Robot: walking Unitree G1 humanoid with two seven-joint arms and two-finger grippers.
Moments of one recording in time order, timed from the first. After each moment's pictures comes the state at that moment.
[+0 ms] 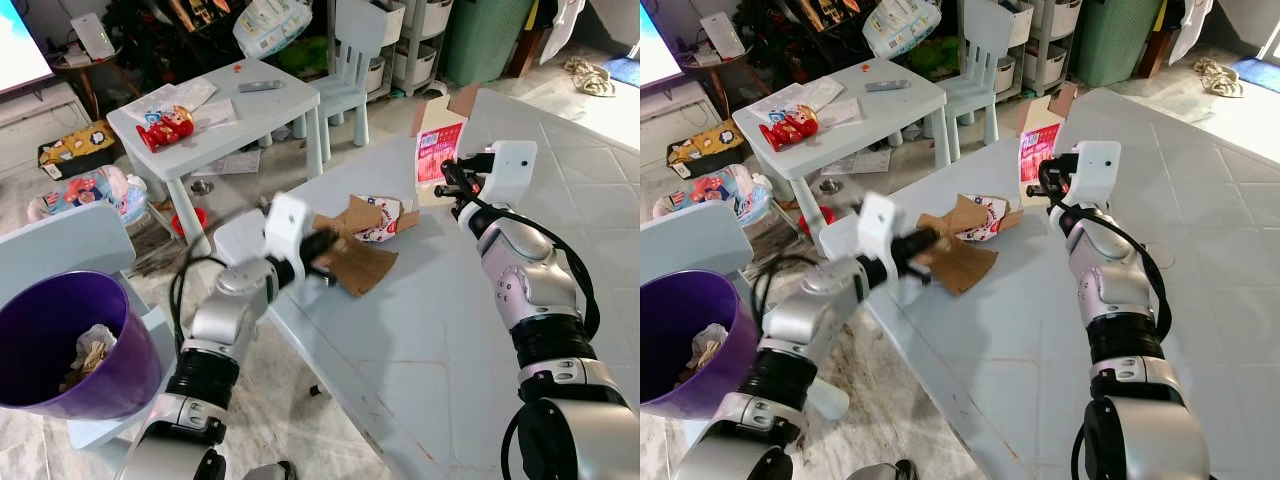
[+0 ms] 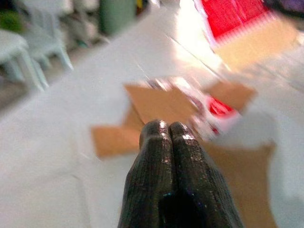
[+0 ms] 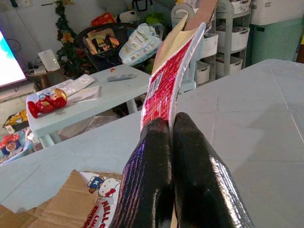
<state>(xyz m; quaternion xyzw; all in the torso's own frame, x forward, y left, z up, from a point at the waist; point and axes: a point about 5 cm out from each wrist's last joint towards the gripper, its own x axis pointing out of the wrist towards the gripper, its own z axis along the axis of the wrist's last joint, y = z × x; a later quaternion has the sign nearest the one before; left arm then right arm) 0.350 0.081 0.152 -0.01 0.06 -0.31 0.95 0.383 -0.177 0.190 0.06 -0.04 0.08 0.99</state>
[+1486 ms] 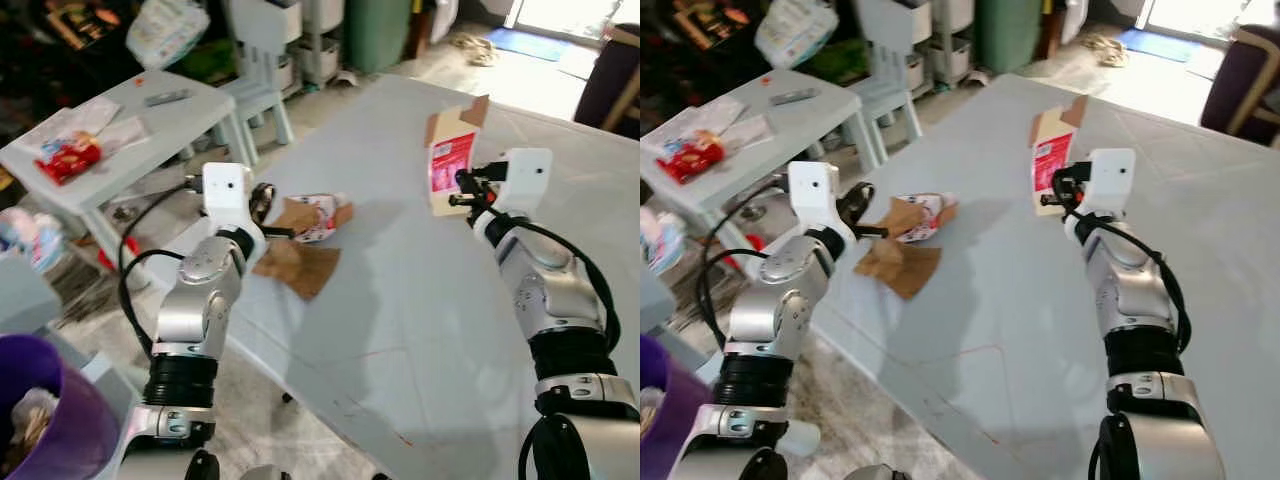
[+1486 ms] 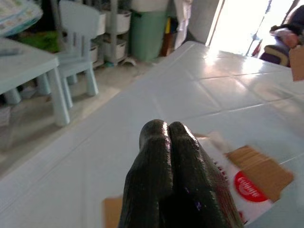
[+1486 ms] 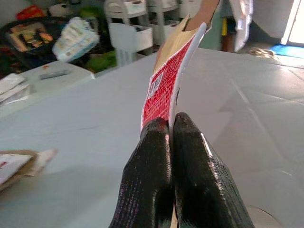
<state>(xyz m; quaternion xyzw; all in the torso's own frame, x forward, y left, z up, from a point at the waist) 0.352 0.124 0.180 -0.07 0.02 -0.13 0.99 0.374 -0.194 0.187 0.04 -0.02 0.07 1.00</state>
